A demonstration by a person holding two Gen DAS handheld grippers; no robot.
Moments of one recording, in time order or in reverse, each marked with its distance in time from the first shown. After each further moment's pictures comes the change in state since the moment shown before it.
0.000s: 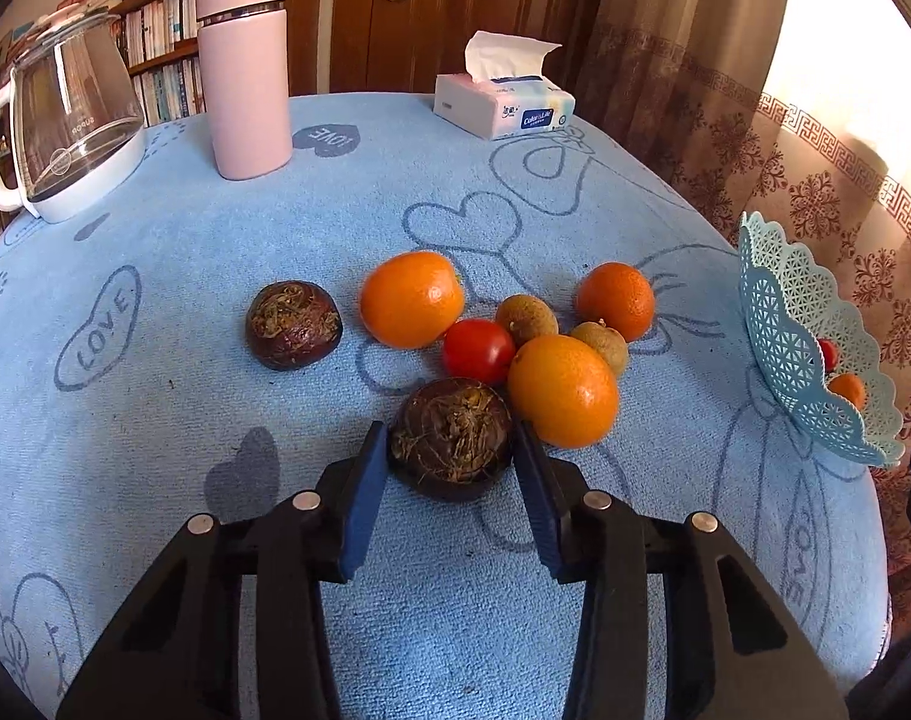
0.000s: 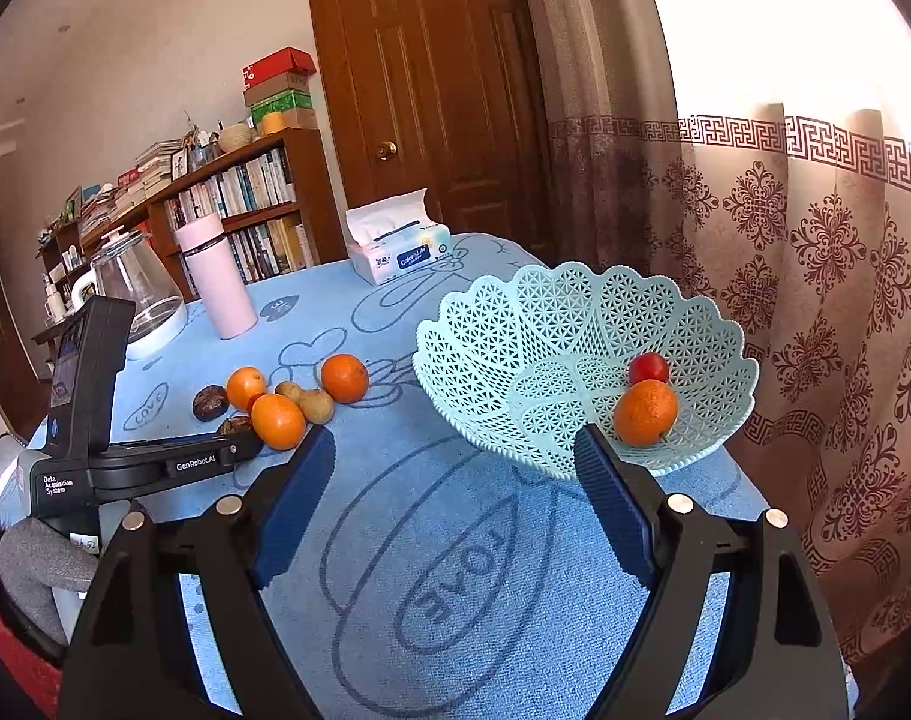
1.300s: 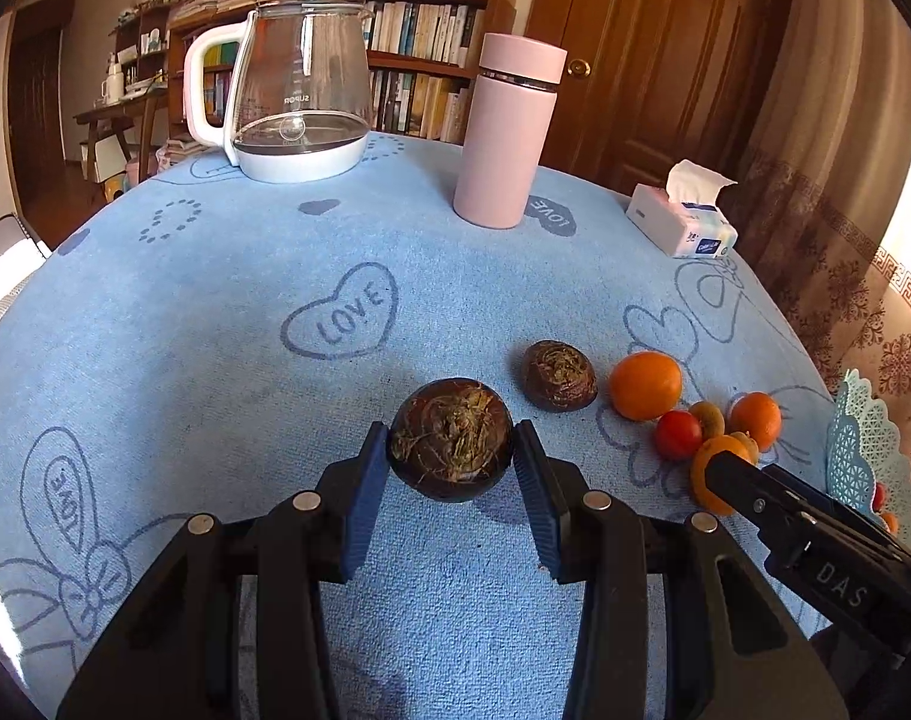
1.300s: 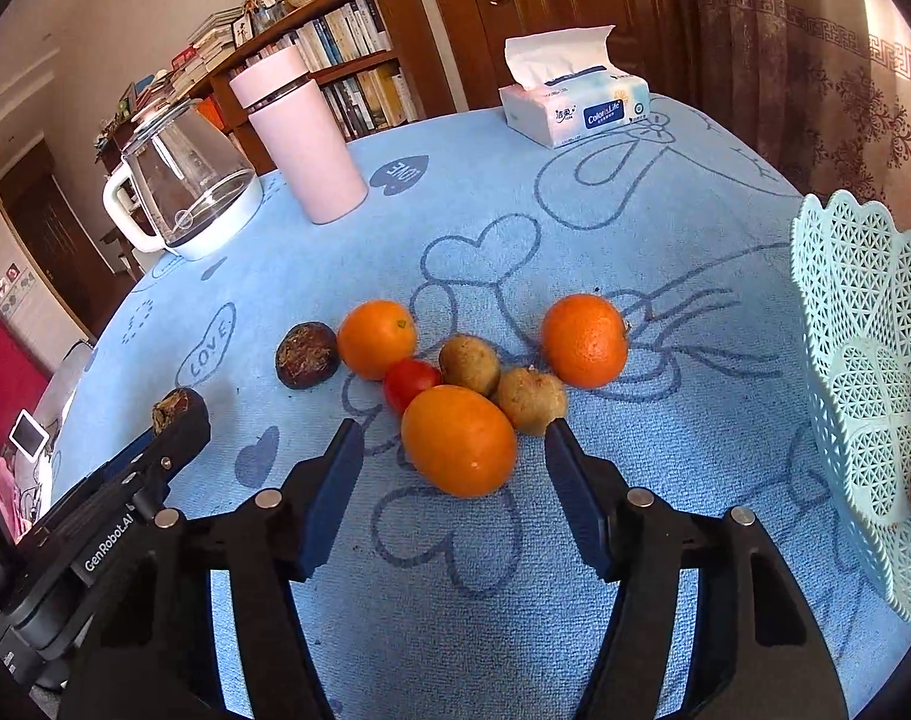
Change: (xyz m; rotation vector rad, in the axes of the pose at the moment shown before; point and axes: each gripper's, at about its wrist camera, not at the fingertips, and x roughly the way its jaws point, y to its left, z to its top) left arm -0.052 0.074 -0.014 -0.299 -0.158 0.229; right arm 0.144 0.107 0.023 -0.045 0.400 0.229
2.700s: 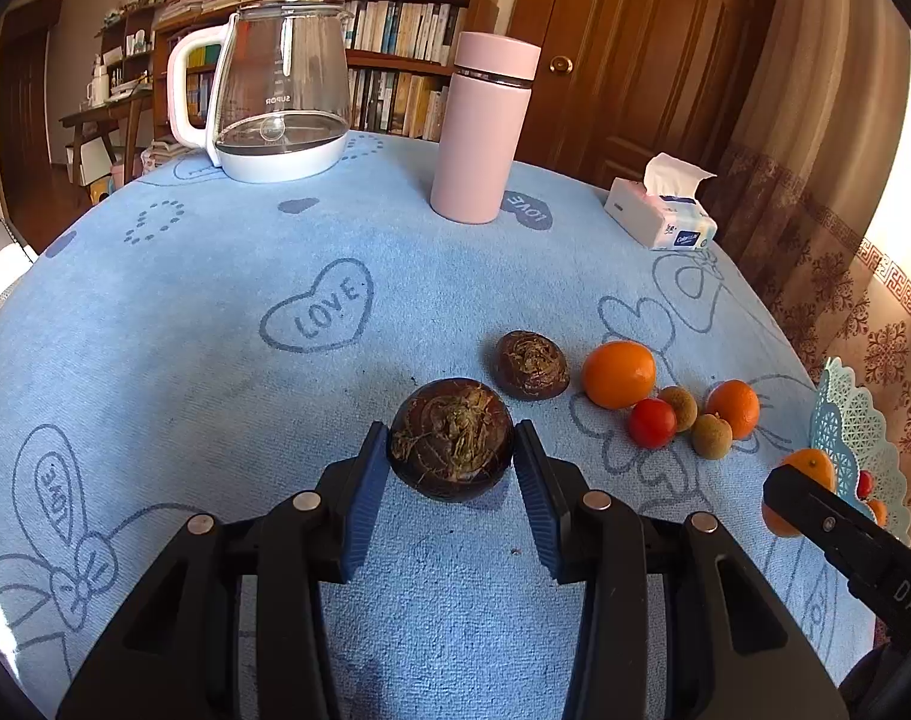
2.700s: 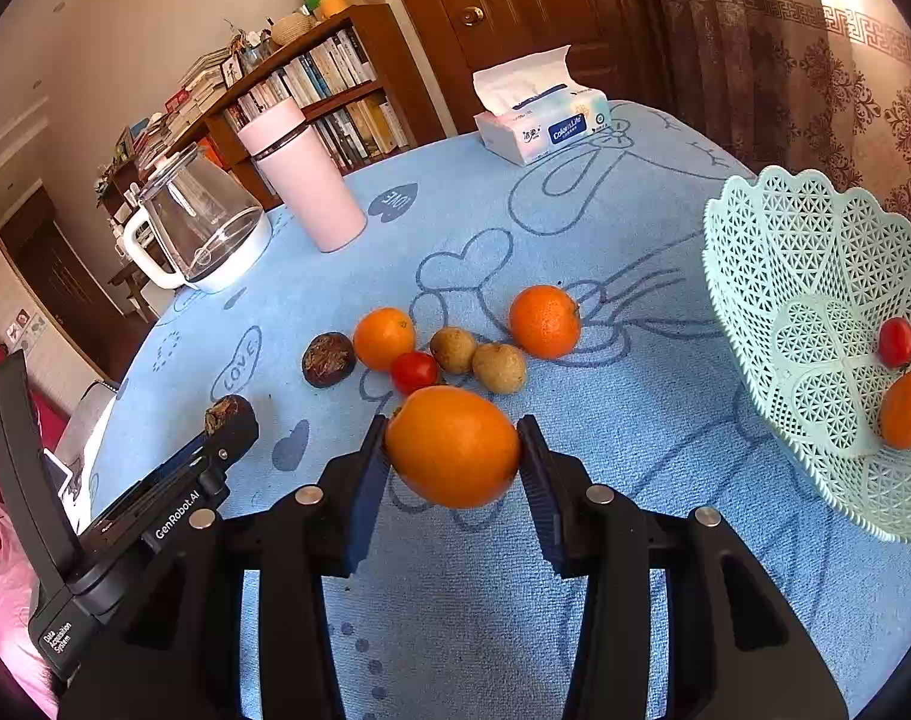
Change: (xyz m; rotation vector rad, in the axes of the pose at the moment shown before) left arm -0.004 -0.005 -0.003 0.017 0.004 -0.035; right arm -0.052 -0.013 -0.014 0.086 -0.064 0.035
